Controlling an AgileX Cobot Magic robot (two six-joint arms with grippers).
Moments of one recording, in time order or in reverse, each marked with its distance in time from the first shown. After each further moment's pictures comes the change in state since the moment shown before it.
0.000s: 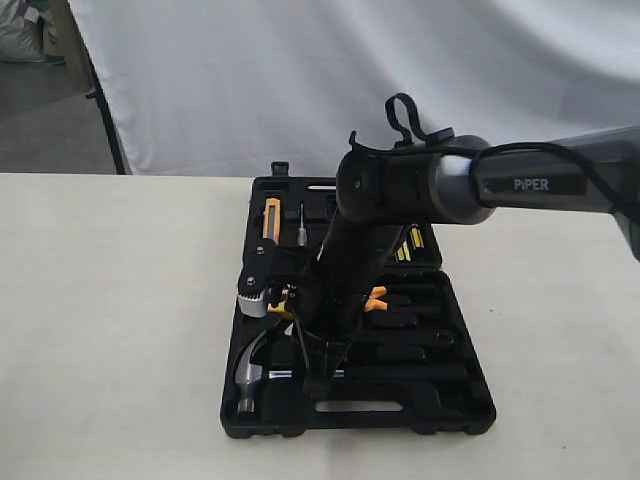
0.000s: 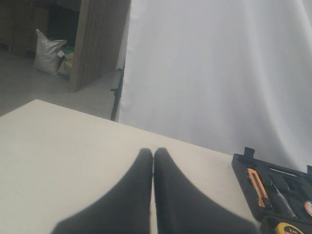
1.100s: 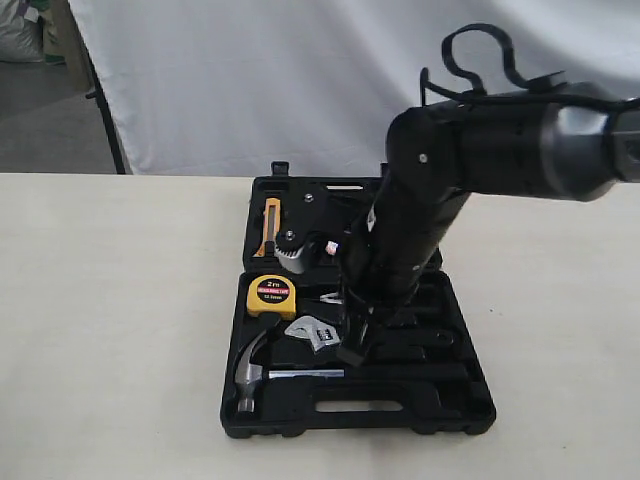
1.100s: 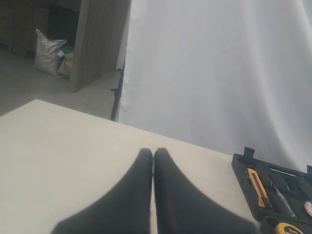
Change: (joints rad) left arm 0.000 0.000 0.000 0.000 0.000 0.000; right arm 0.000 -0.299 0.193 -0.291 -0.125 0.404
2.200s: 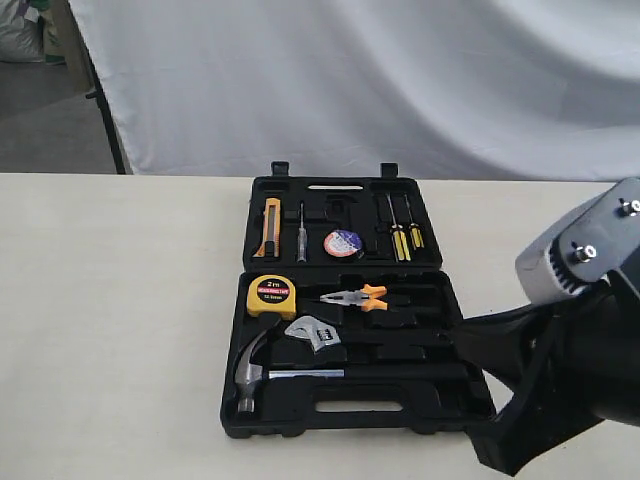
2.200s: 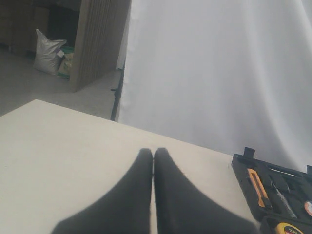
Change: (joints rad) left arm 0.000 0.000 0.000 0.000 0.000 0.000; right arm 0.000 -0.920 0.770 0.164 -0.493 0.379
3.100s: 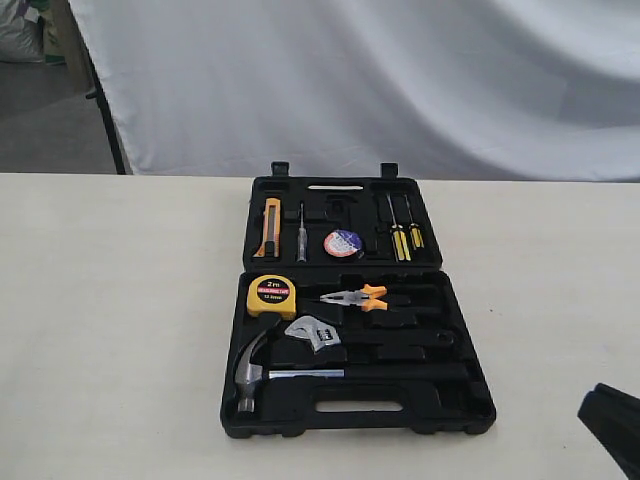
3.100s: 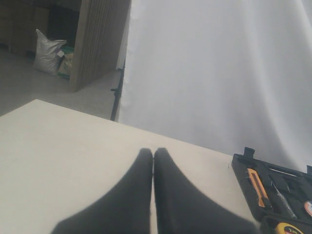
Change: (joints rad) left arm 0.000 0.000 0.000 0.000 0.000 0.000; right arm 0.000 -0.752 0.522 -0.004 -0.333 0.075
